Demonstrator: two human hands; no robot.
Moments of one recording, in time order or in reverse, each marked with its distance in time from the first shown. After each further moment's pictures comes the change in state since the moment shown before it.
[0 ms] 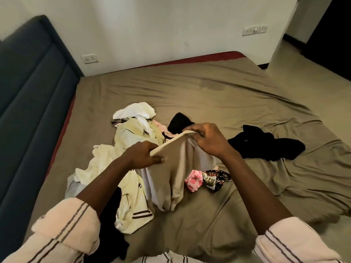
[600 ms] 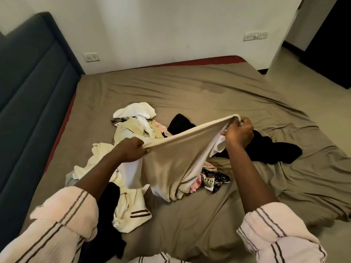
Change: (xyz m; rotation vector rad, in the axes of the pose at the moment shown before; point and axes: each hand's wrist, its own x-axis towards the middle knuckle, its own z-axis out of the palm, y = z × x) left_hand -0.002 -0.034 -0.011 0.015 0.066 -0.203; right_hand 0.011 0.035 -0.020 0.238 0.974 0.732
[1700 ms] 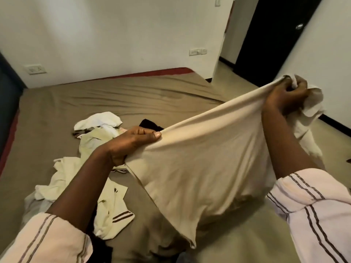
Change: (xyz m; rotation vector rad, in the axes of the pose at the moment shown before) left_hand -0.134 0.079 -0.053 -1.098 -0.486 0.423; right_hand 0.021 -0.102 -0.219 0.268 0.730 -0.331
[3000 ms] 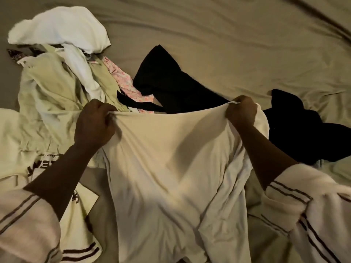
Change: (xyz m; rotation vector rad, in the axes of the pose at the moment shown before) left_hand 0.354 -0.365 -0.282 1.155 0.798 -0.223; right_hand -0.222 0.528 0.367 -0.938 -1.217 0.029
